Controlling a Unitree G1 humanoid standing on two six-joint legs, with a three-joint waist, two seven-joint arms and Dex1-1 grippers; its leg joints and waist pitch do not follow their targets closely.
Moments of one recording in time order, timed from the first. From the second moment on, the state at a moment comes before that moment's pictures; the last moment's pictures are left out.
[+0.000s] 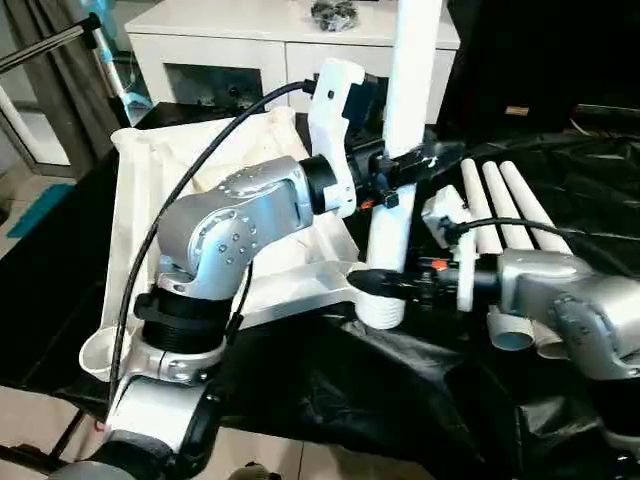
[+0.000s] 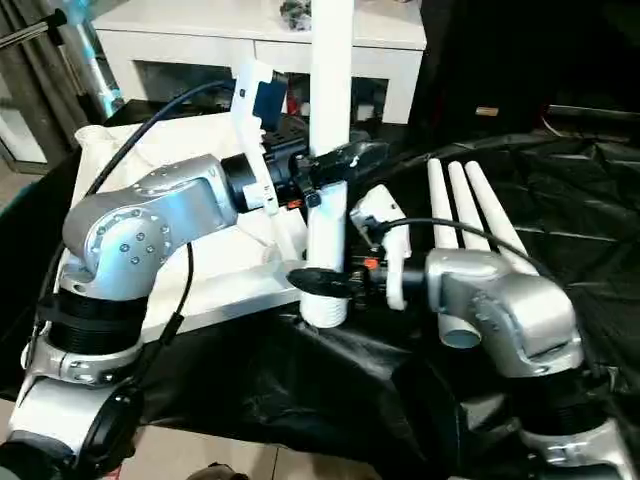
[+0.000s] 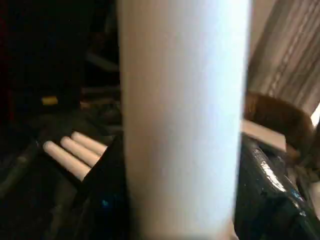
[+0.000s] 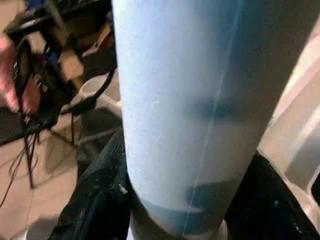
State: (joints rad) left arm -0.81 0.08 -0.05 -0.08 -0.66 0.85 -0.47; right arm -0.45 -0.47 0.10 -0.18 0.59 0.89 0.80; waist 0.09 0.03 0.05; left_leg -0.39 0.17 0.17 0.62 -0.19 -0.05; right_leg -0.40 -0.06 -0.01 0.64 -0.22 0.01
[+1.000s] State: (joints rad) left arm -0.50 0.44 -0.41 0.28 -0.14 0.30 -0.82; right arm -0.33 -0.32 -0.04 -0.06 0.31 0.62 0.33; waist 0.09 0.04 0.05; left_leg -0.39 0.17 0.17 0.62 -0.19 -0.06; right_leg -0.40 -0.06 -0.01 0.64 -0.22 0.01
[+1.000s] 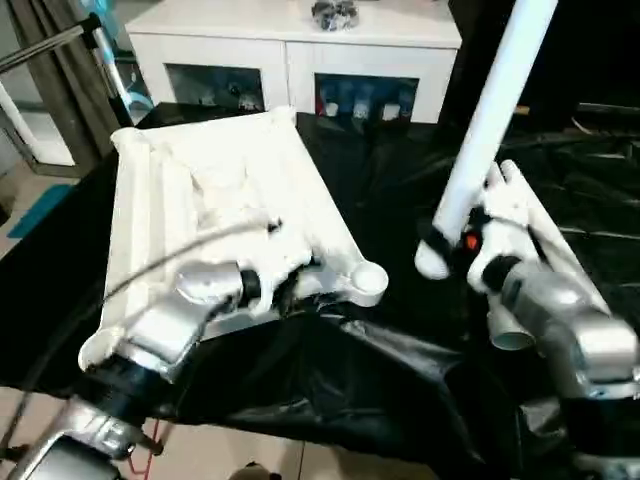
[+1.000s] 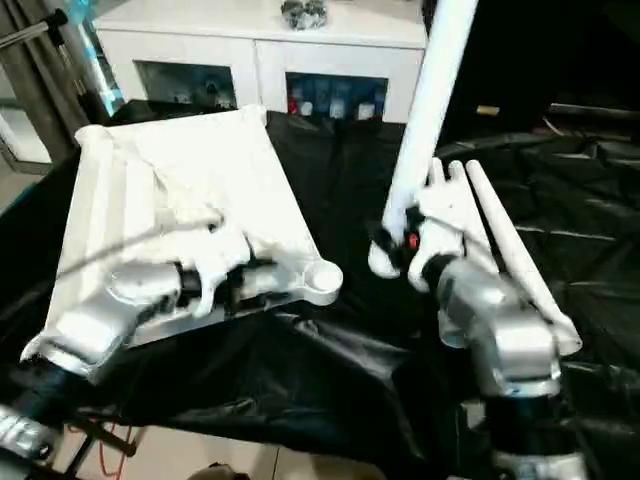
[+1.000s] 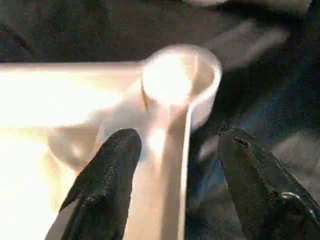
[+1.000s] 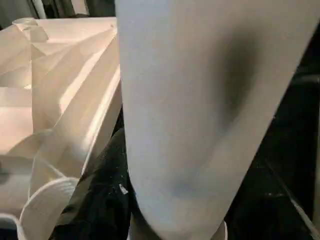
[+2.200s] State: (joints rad) left arm -0.56 0.43 -0.36 0.44 -0.15 0.39 -1.02; right arm -0.30 -0.34 -0.02 -0.14 0.42 0.68 0.49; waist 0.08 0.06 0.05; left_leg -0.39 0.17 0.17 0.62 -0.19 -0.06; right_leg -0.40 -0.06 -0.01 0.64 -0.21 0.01
